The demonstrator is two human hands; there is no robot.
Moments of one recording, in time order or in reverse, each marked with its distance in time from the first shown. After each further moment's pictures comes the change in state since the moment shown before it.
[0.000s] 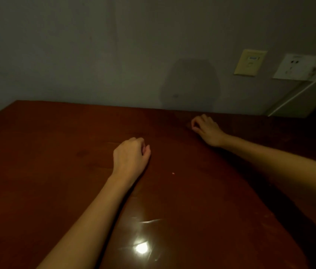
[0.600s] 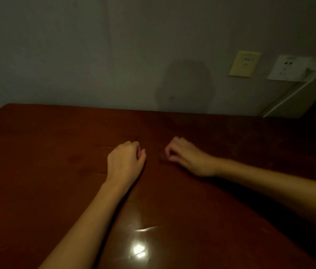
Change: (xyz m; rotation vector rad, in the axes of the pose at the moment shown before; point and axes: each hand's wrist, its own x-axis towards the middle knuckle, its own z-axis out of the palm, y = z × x) left_hand -0.002 0.002 -0.001 0.004 -0.004 -0.003; right_hand -0.065 -0.068 0.007 0.107 -0.068 -0.561
